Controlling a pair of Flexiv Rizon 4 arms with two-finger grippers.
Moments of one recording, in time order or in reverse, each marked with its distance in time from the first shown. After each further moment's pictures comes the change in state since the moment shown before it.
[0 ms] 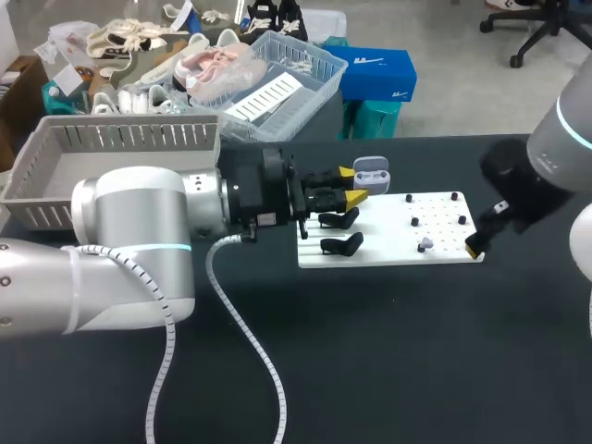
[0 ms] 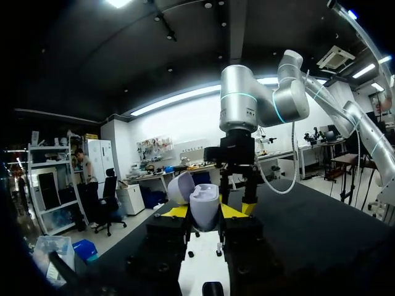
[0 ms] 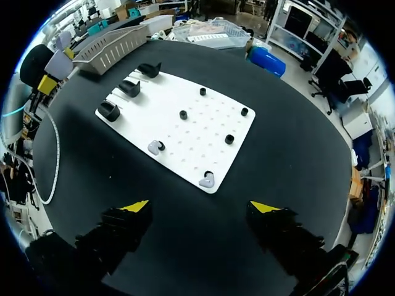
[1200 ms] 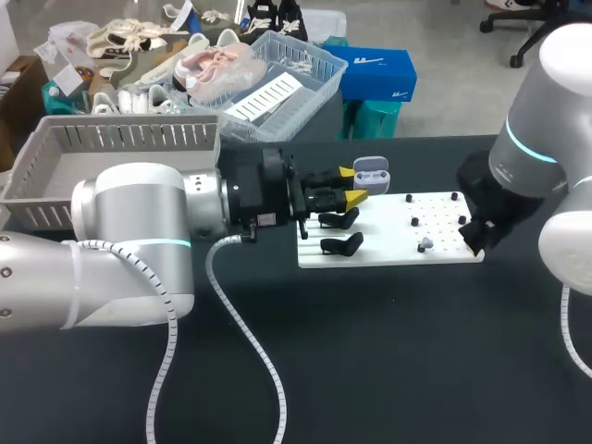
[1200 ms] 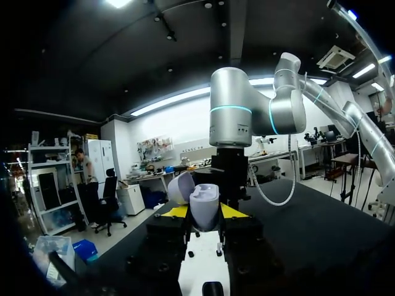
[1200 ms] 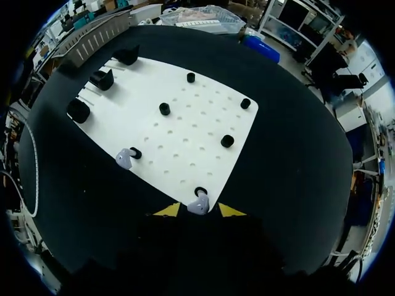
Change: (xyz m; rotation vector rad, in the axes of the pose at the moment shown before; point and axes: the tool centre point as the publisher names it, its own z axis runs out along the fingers) left arm 0.000 0.000 0.000 -0.001 -0.001 0.000; right arm -0.010 -0.009 0.044 0.073 0.074 0.029
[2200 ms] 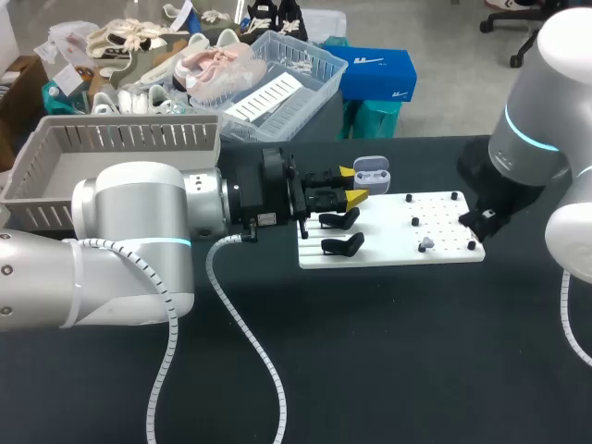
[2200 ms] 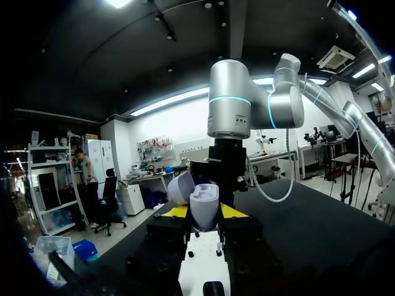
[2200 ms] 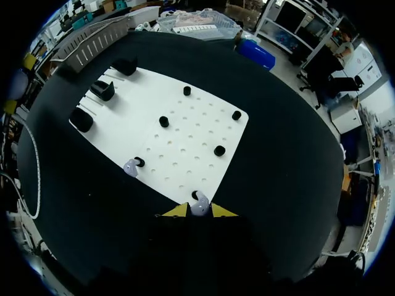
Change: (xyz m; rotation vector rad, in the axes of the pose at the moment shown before) left arm 0.000 0.000 0.000 0.001 0.000 0.000; right arm -0.011 -0.004 -0.024 0.040 -0.017 -0.009
